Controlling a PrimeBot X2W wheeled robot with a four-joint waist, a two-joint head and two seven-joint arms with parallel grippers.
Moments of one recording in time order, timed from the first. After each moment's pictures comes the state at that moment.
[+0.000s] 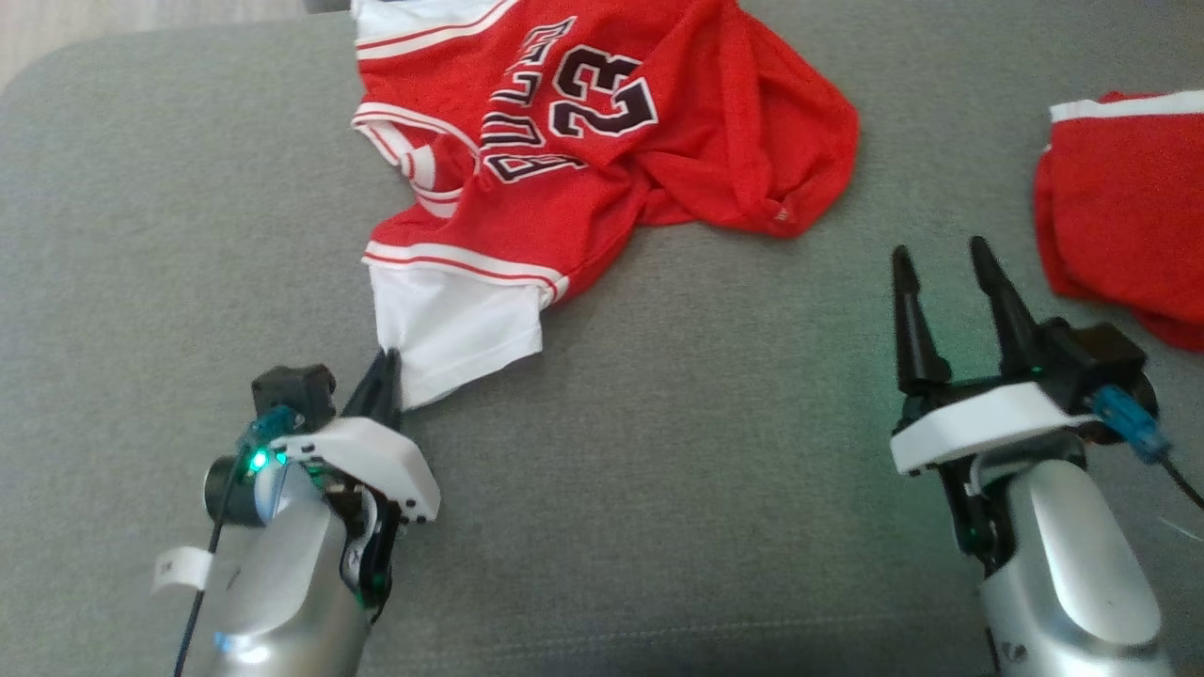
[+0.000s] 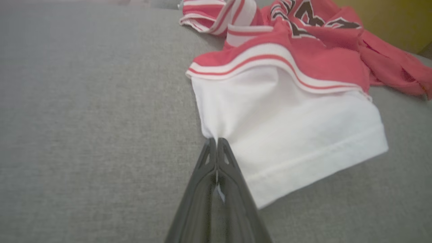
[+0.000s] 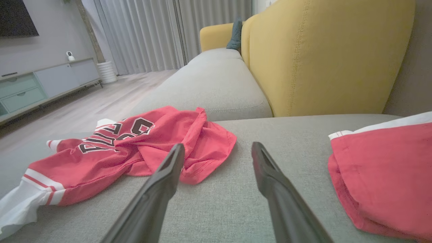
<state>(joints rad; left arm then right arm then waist) -0.42 0.05 -0.26 0.80 -0.30 -0.03 -0.23 -0.27 -0.05 0.05 0.31 0.14 0.13 -0.17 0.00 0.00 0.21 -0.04</state>
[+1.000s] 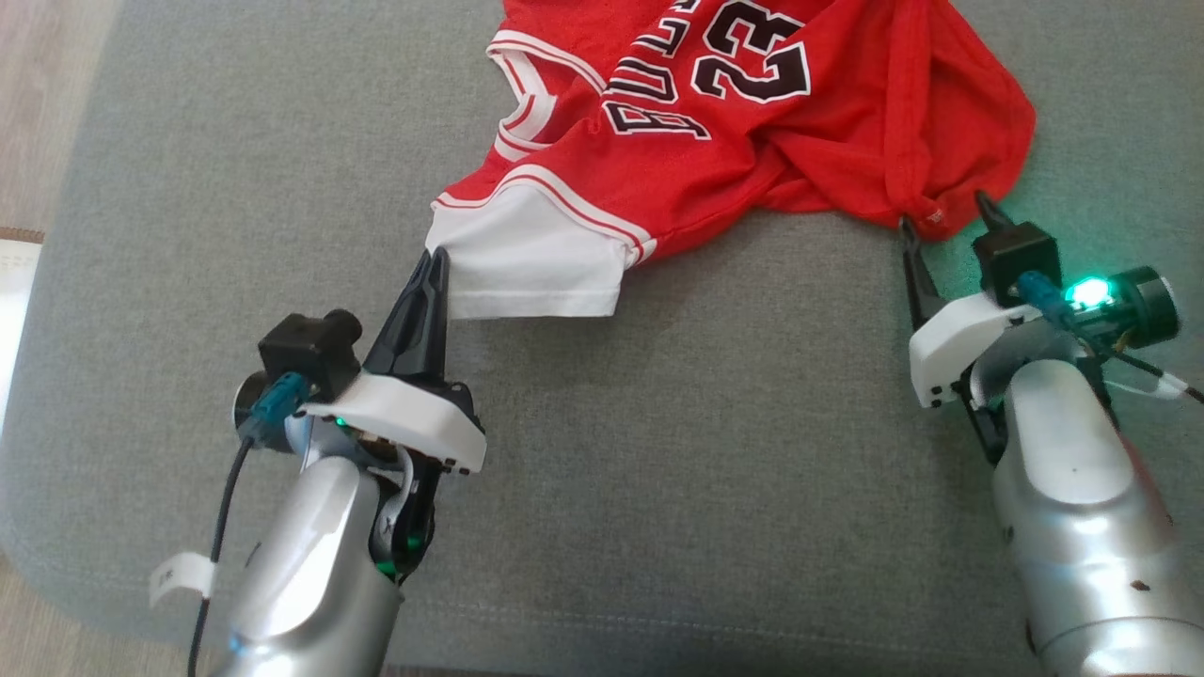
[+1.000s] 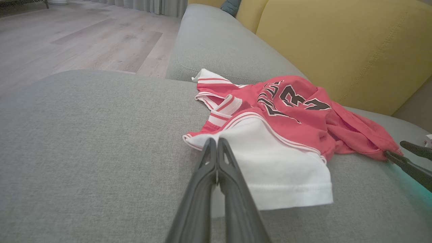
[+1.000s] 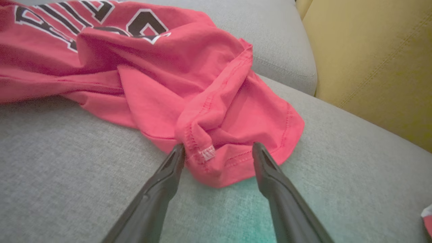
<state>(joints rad) -0.37 0.04 -0.31 0.42 -0.32 -0.03 -0.25 -0.60 -0.06 -0.11 0.79 -0.40 0.13 -0.15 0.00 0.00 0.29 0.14</state>
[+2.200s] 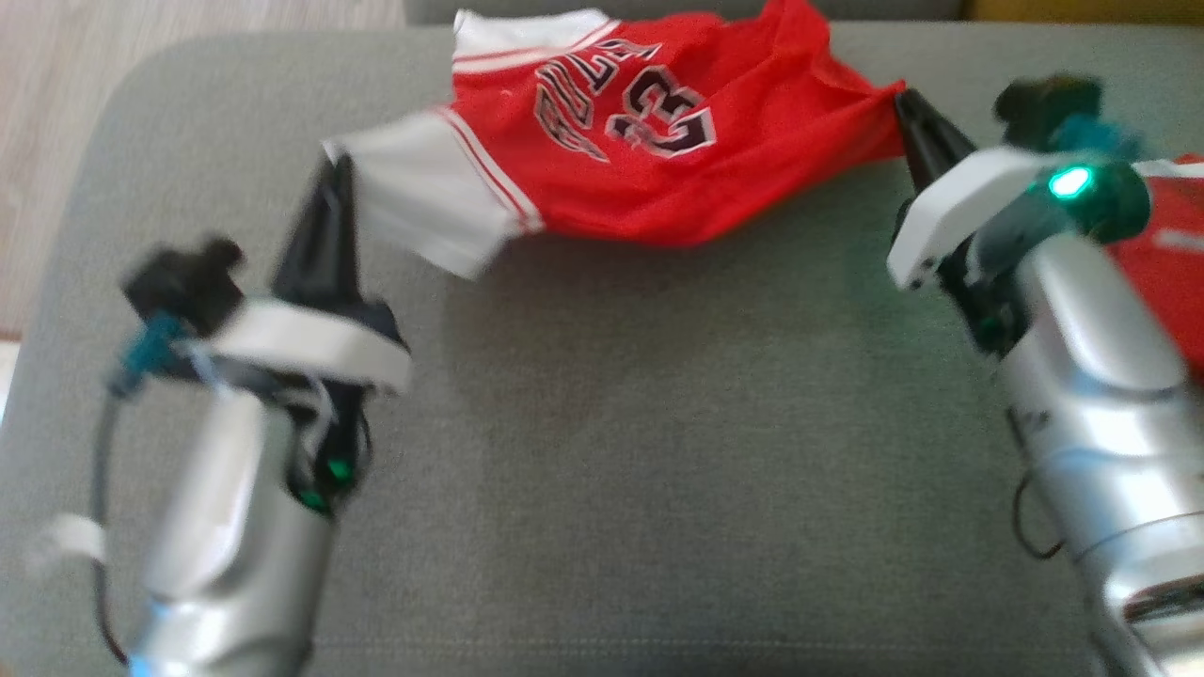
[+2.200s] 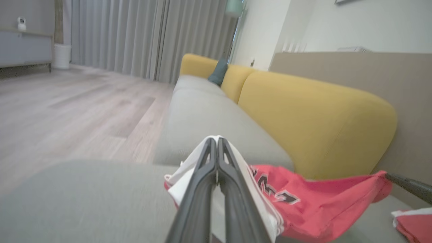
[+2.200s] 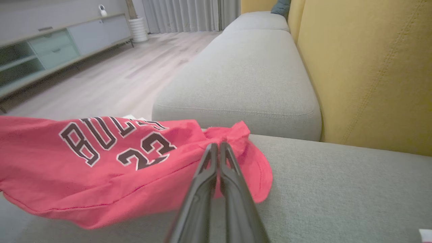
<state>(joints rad) -0.41 0.07 -0.21 0.34 -0.37 -0.04 -0.24 -0.80 -0.13 0.22 0.86 0.19 0.13 -0.01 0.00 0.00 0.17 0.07</state>
